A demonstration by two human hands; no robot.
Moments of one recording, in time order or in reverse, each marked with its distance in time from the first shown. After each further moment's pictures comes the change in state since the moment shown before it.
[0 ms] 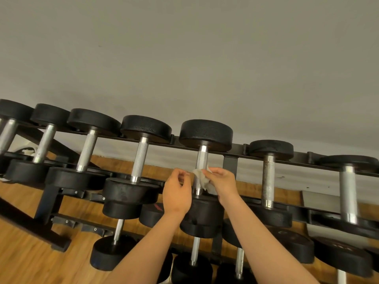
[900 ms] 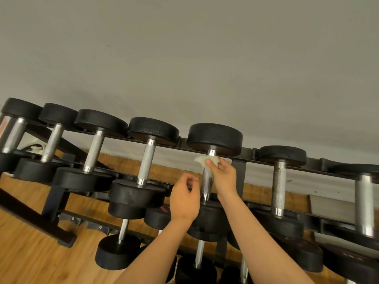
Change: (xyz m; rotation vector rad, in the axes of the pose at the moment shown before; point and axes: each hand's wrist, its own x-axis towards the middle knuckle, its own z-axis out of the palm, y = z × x) left_hand -0.004 0.010 -0.004 -0.005 -0.044 -0.030; right_hand 0.003 -0.017 0.028 0.096 0.023 -0.250
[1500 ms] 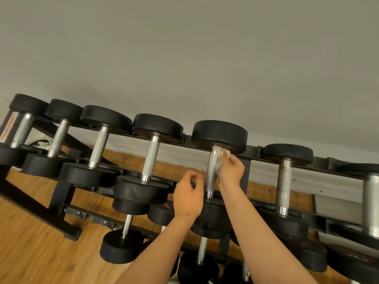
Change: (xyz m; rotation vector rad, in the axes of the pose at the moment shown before) left_hand 0.001 0.000 0.000 0.024 -0.014 -0.009; right_hand 0.013 -0.007 0.012 0.145 0.255 0.106
